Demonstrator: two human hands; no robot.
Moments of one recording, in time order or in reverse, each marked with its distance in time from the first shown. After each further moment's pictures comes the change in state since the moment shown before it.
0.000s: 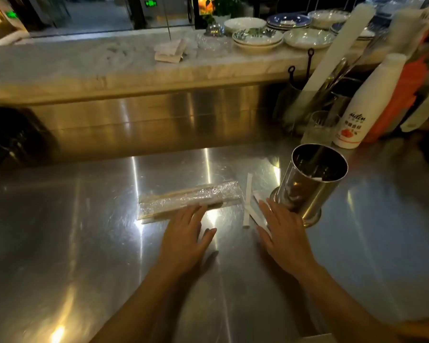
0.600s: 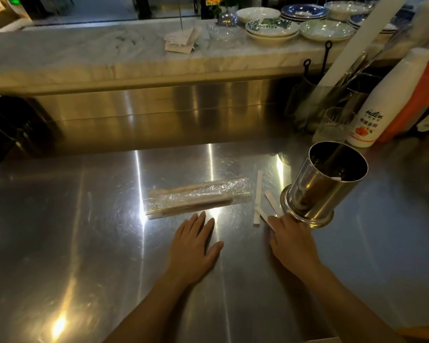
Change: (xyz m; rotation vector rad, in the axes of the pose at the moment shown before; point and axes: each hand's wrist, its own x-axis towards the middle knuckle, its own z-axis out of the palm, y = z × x) left_hand -0.019 -0.030 0.037 0.116 -0.036 0.002; right_hand 0.005 -0.003 0.017 -0.108 -0.120 0.075
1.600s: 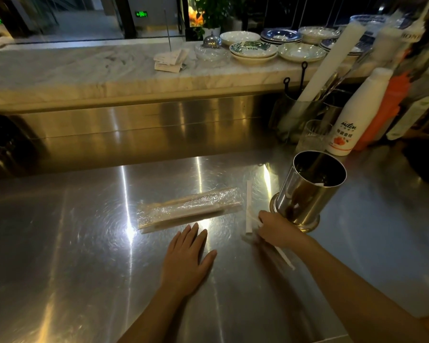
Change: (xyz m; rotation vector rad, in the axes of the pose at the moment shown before) left_hand 0.001 -0.004 0.007 -0.039 0.032 -0.001; right_hand 0.044 -0.007 -0.035 0.301 -0.364 0.106
